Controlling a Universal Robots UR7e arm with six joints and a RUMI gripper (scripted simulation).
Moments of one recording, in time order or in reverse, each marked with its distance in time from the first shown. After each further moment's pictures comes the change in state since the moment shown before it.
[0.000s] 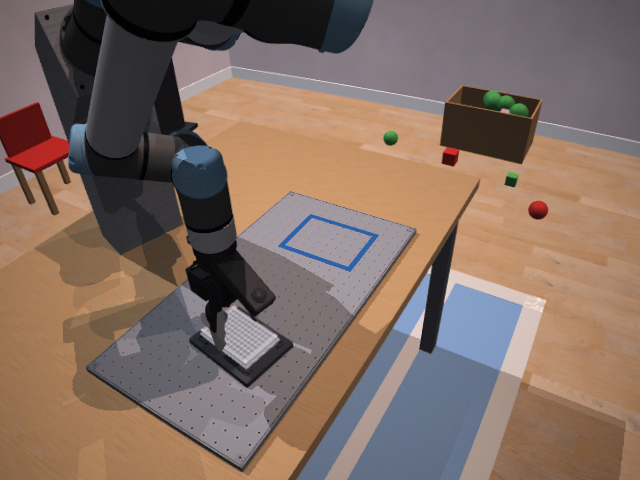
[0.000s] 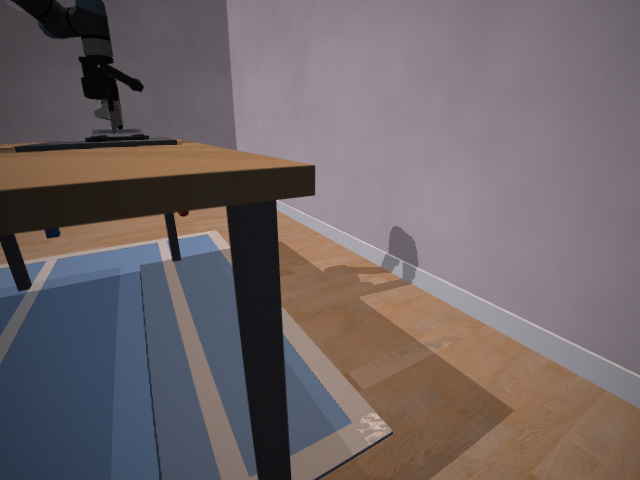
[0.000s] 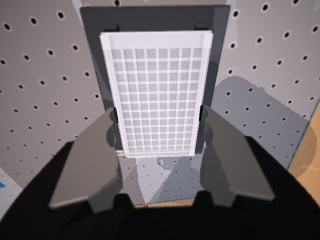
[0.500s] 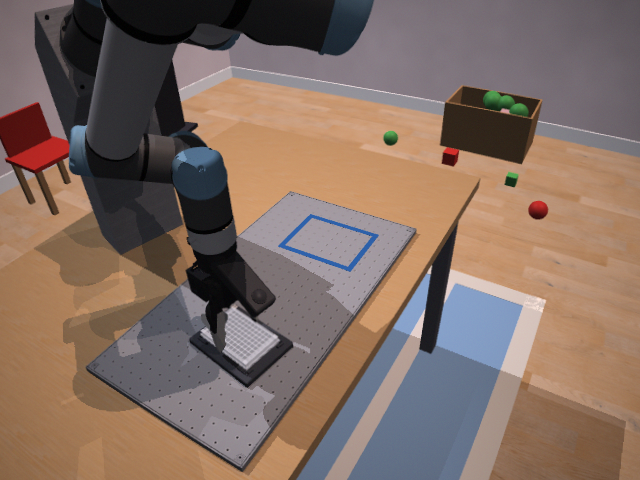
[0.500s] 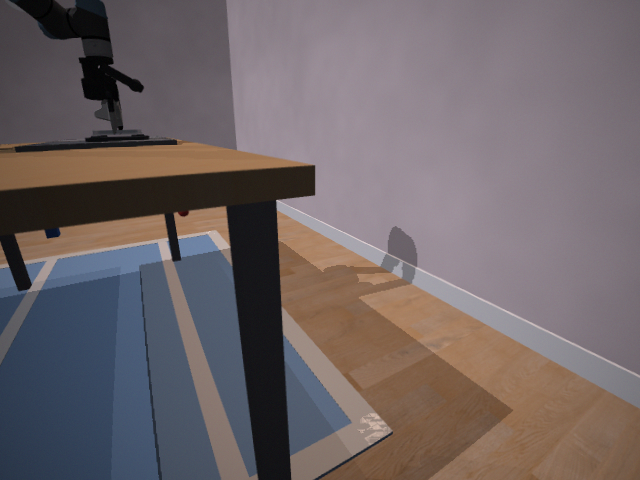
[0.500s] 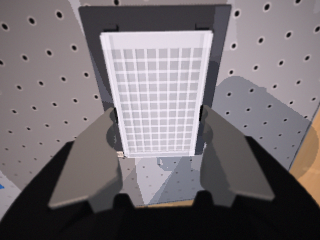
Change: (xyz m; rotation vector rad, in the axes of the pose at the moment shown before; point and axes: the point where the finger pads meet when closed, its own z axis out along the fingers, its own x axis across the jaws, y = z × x) arm 0.000 0.000 0.002 0.000 0.000 0.000
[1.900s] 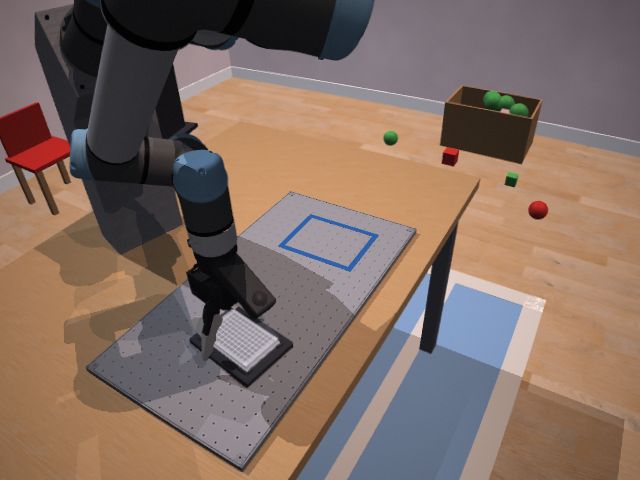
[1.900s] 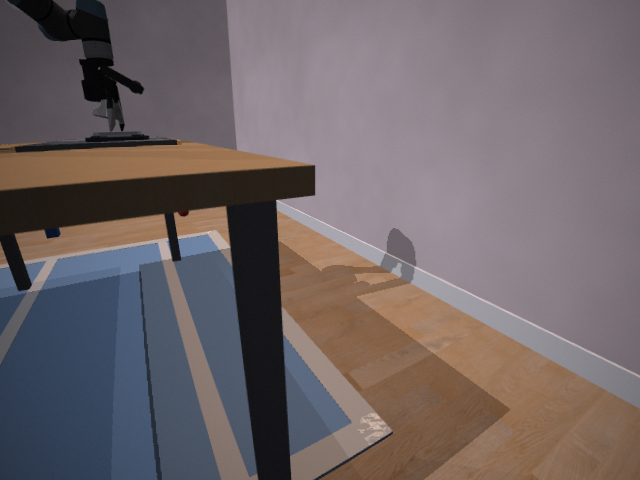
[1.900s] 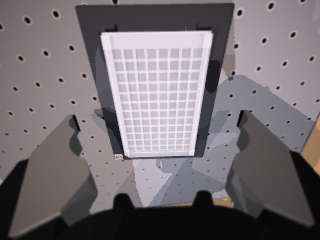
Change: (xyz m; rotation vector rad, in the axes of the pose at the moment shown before) arm 0.000 0.000 0.005 0.000 0.000 0.000
